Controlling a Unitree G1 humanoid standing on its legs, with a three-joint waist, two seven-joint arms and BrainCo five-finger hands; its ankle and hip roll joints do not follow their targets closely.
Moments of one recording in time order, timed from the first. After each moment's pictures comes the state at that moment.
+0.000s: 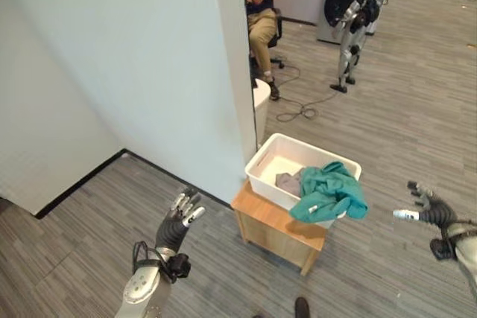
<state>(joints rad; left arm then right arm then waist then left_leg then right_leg) 0.30 0.37 -0.03 -0.02 -0.55 -0.08 -0.09 -0.03 -0.74 -0.02 0.32 0.15 -0.02 0.11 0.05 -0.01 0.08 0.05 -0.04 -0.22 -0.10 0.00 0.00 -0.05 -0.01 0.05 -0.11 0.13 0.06</state>
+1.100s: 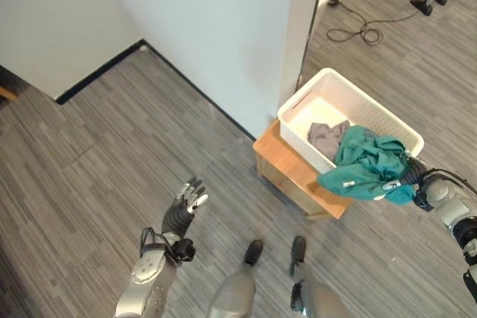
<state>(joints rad) 0.20 0.42 -0.07 0.05 -0.63 -0.08 -0.05 -0.60 -0.78 0.45 0.90 -0.23 0.01 0.01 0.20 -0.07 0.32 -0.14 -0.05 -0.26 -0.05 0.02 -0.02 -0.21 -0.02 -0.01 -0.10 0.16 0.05</state>
